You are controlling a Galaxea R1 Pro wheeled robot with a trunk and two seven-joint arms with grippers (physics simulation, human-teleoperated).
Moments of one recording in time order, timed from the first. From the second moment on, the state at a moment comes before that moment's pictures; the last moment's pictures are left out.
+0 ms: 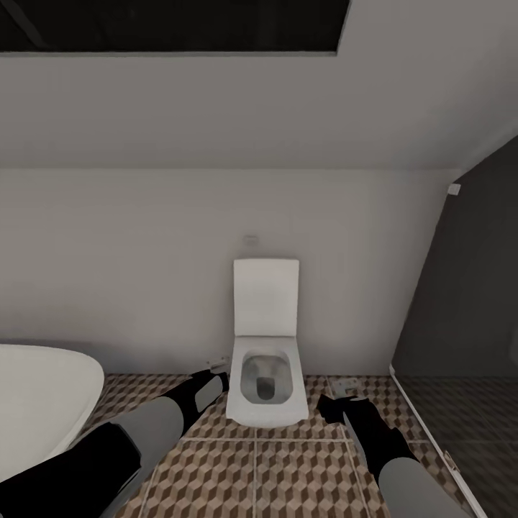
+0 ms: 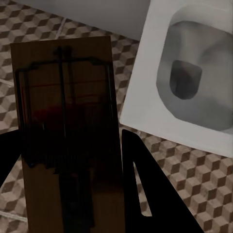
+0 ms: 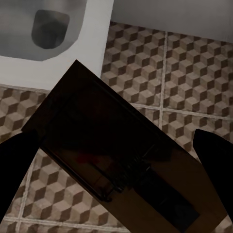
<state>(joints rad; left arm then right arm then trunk) -0.94 -0.17 -0.69 -0.13 1.00 0.19 0.42 -0.62 0.07 -0.16 -0.60 0.35 0.45 0.11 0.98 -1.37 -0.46</state>
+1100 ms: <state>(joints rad) -0.94 -0.17 -0.69 -0.08 1.00 0.19 0.41 -0.62 0.06 -0.16 -0.60 0.36 0.45 0.11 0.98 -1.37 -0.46</state>
